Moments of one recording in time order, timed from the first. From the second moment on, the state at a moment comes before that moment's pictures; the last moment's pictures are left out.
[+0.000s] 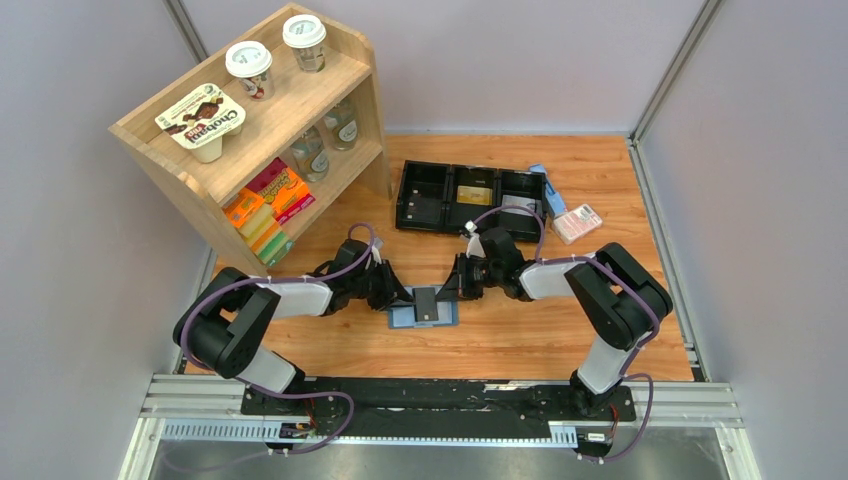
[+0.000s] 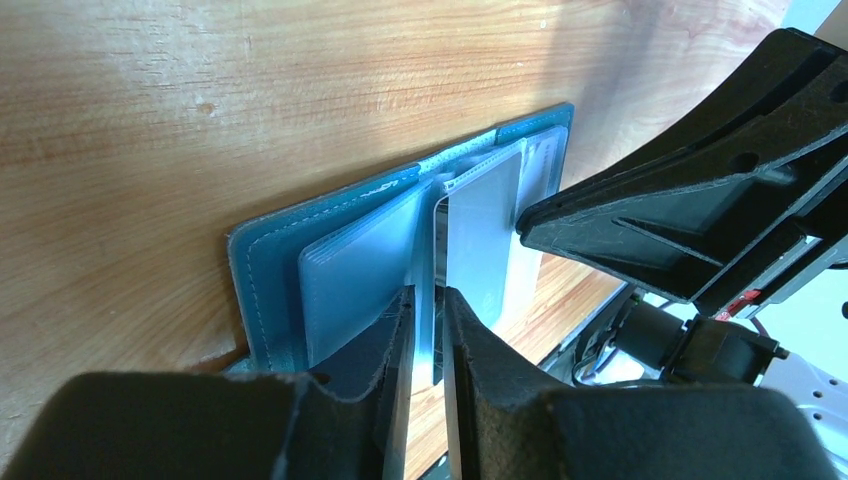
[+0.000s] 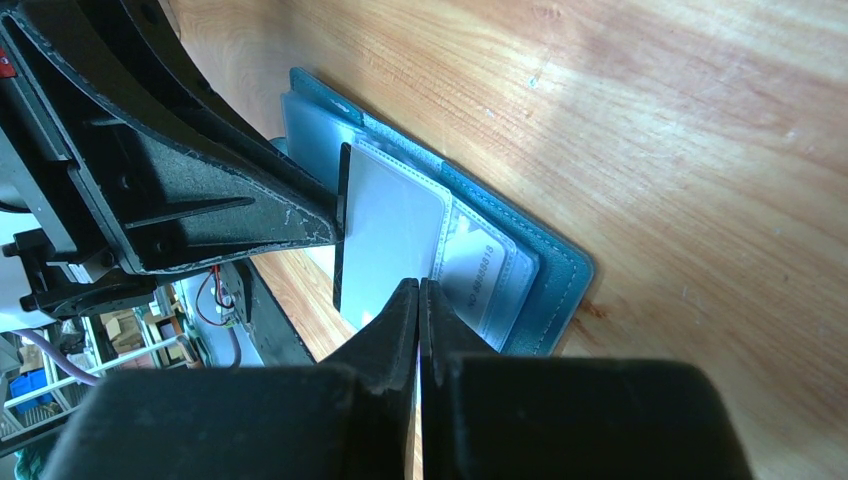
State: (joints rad) left arm -0.53 1.50 0.48 0.22 0.44 -0.95; right arm 0.59 1.73 0.67 0.31 -0.59 0.75
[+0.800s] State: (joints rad) left arm -0.53 1.53 0.46 0.29 0.47 -0.98; right arm 0.59 1.73 0.67 0.31 -0.59 0.75
